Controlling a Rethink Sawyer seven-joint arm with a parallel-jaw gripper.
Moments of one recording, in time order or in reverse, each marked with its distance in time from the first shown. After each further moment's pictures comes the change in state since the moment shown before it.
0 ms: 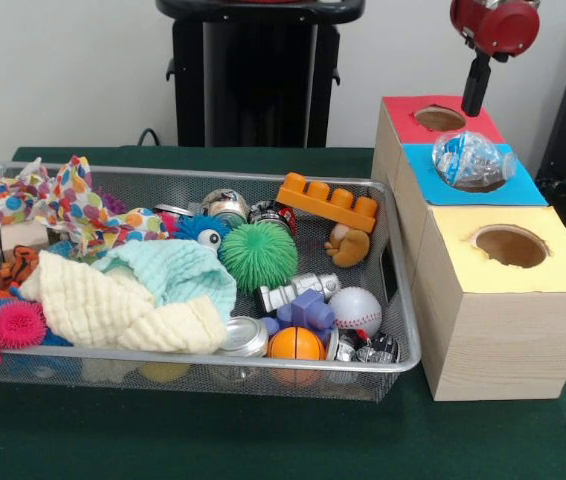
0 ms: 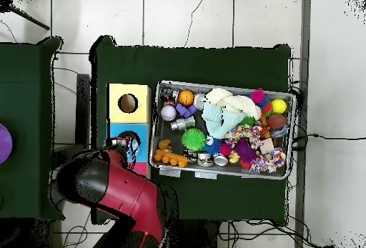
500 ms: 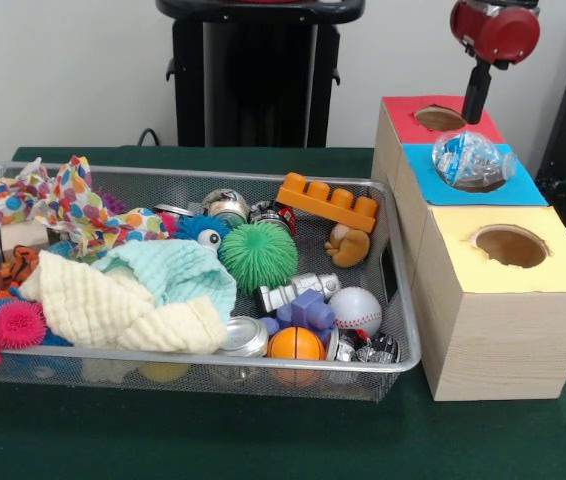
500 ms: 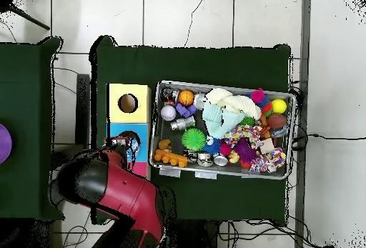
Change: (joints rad) arm -0.005 0.004 0.026 0.016 0.003 -0.063 0.000
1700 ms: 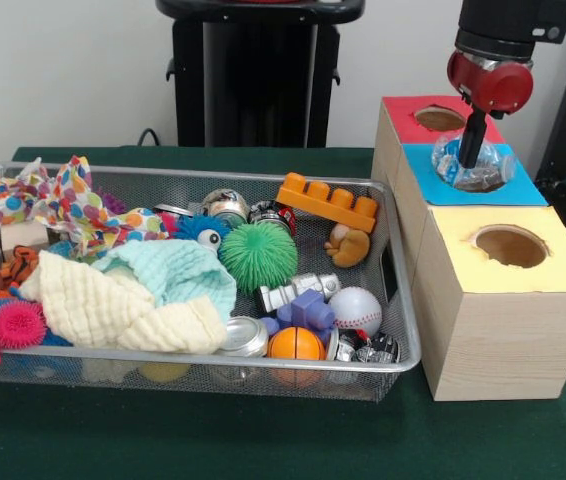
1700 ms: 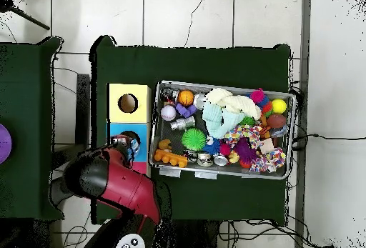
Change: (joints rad) arm -0.040 0.060 0.100 0.023 0.004 -0.139 0.000
